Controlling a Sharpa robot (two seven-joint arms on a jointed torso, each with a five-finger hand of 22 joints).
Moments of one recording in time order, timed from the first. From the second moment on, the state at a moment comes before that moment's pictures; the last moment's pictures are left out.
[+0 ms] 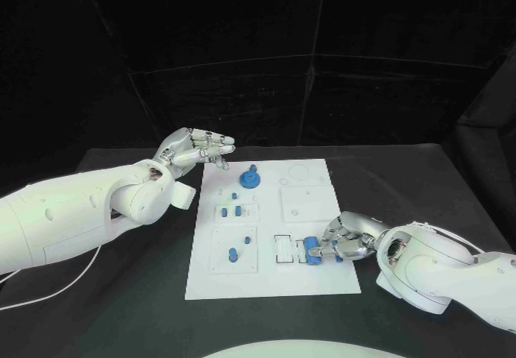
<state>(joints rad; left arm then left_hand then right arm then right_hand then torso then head) 1.27 -0.85 -0.14 1.42 -0.11 -0.19 0.44 1.33 -0.10 0.36 -0.07 0.05 1.05 0.19 0.11 0.08 1.07 0.12 0.22 0.07 1.15 0.03 0.73 0.48 0.17 1.09 0.13 0.53 0.49 1.08 -1.03 -0.14 1.88 -1.28 -0.33 -0.47 1.14 -0.03 -0.18 0.17 0.32 0.89 0.11 0.42 0.14 1.44 0.03 1.39 1.31 1.47 -0.04 1.47 1.31 0.06 1.41 0.07 1.47 1.31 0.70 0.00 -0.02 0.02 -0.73</state>
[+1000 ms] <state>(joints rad) 1.27 -0.86 -0.14 1.42 -0.11 -0.19 0.44 1.33 -0.10 0.36 -0.07 0.05 1.05 0.19 0.11 0.08 1.07 0.12 0.22 0.07 1.15 0.03 0.73 0.48 0.17 1.09 0.13 0.53 0.49 1.07 -1.02 -0.14 1.89 -1.31 -0.39 -0.48 1.29 0.02 -0.16 0.12 0.42 0.88 0.10 0.49 0.15 1.45 0.03 1.39 1.31 1.47 -0.04 1.47 1.31 0.06 1.41 0.07 1.47 1.31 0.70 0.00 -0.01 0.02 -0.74</state>
